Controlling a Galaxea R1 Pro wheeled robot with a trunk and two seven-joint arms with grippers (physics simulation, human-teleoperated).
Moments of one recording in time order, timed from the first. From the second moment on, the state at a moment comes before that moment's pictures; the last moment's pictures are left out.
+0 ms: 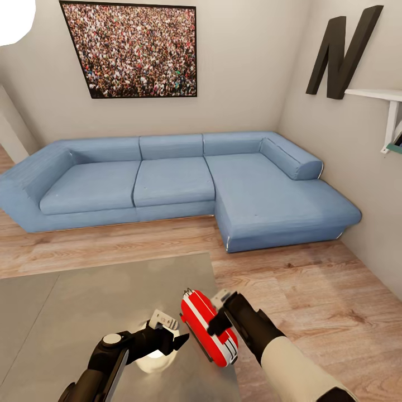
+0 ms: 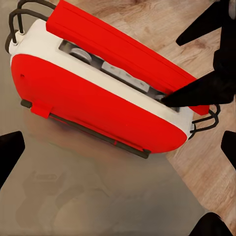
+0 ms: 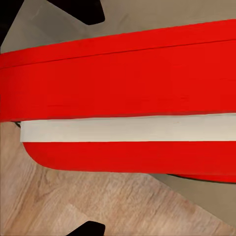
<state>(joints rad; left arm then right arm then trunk) -0.22 -0.04 -0.08 -1.33 -0.17 0.55 -0.63 -0.71 0.17 0.34 -0.61 0.37 0.77 0.37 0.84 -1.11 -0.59</state>
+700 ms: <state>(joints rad) -0.22 -0.04 -0.08 -1.33 -0.17 0.55 -0.63 -0.72 0.17 0.34 -0.52 0.37 0.69 0.36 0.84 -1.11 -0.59</state>
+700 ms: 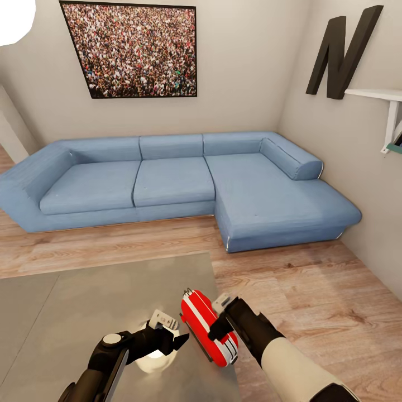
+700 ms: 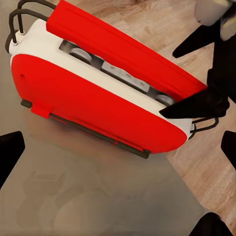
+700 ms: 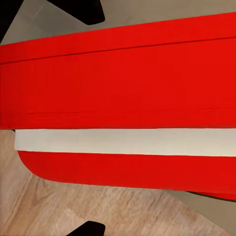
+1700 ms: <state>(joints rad) -0.22 -0.04 -0.08 -1.33 -0.17 0.55 -0.63 -0.72 0.17 0.33 -0.47 0.37 0.64 0.35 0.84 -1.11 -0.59</state>
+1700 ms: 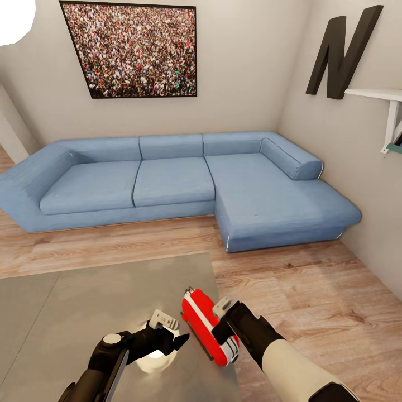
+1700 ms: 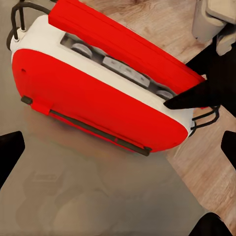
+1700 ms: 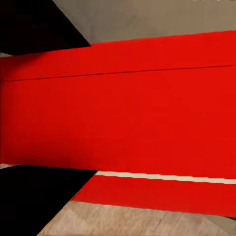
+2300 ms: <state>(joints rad) -0.22 -0.04 -0.08 -1.33 -0.17 0.55 -0.63 -0.72 0.17 0.33 -0.62 0.36 0.64 0.34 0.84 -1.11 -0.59</state>
